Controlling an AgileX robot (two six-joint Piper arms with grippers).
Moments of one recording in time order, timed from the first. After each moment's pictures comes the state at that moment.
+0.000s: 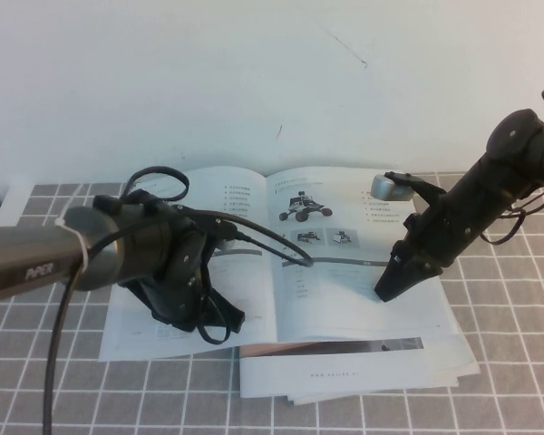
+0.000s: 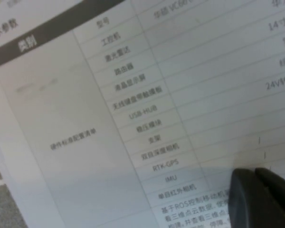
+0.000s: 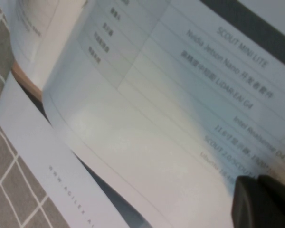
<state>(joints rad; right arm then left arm) 0.20 2.37 -1.79 0.70 1.27 -0.80 -0.46 1.92 -1.19 0.25 0.62 -0.33</state>
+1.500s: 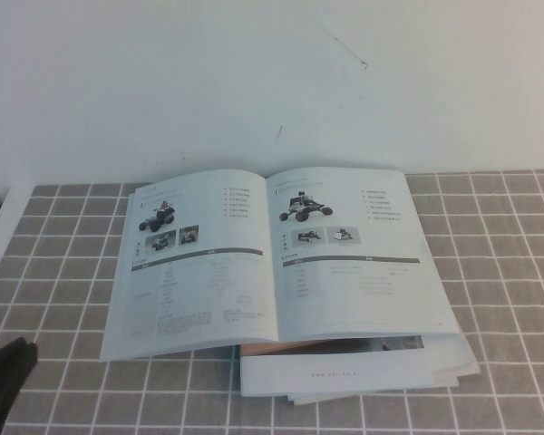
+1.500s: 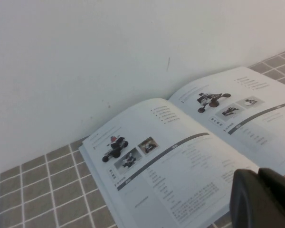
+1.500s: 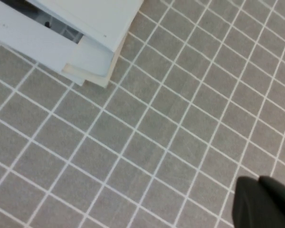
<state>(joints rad) 0.04 0.69 -0.78 0.10 1.03 -0.57 -0.46 0.35 -0.32 0.29 0.25 -0.19</state>
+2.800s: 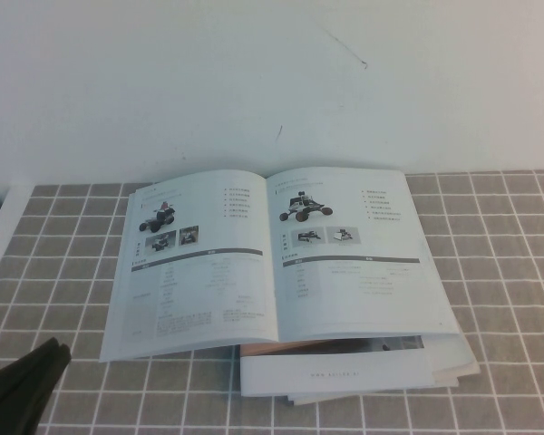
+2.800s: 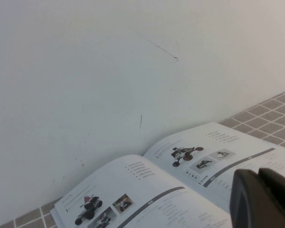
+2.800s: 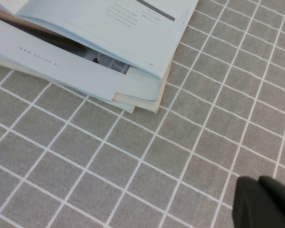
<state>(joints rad) 0.04 0.41 -0.43 0.30 0.83 -0.57 -0.46 0.35 -0.15 0.30 -0.15 -0.19</state>
